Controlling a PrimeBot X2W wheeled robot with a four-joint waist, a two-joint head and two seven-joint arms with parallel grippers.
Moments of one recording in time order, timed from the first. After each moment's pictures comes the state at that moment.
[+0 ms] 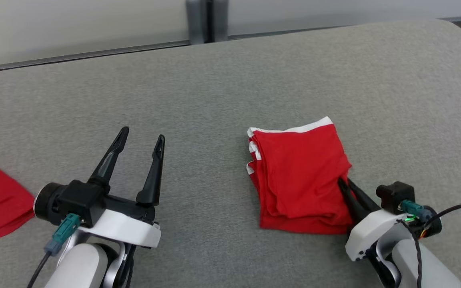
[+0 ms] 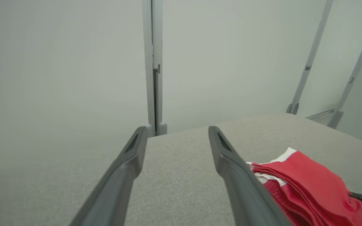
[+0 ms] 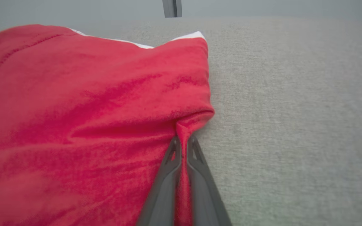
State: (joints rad) left arm -0.21 0.25 -0.34 0.01 -0.36 0.07 -0.19; right arm -0.38 -0.18 0.42 0.71 0.35 0.13 -0.18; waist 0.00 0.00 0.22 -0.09
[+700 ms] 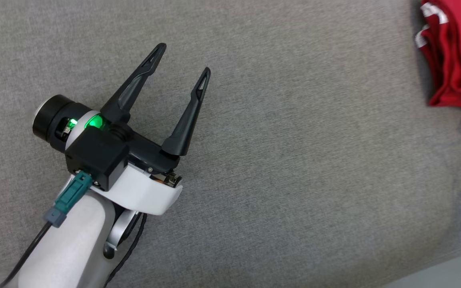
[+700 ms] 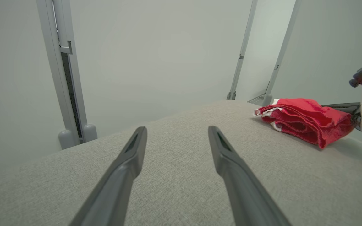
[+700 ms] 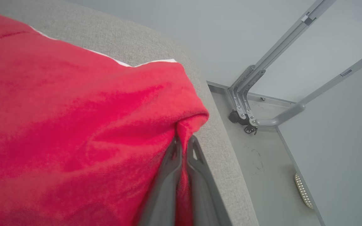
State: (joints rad) left arm -0.48 0.29 -0.44 -0.19 -0.26 0.00 -0.08; right arm -0.82 -0.60 0.27 0.90 0.34 0.13 -0.23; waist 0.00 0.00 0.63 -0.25
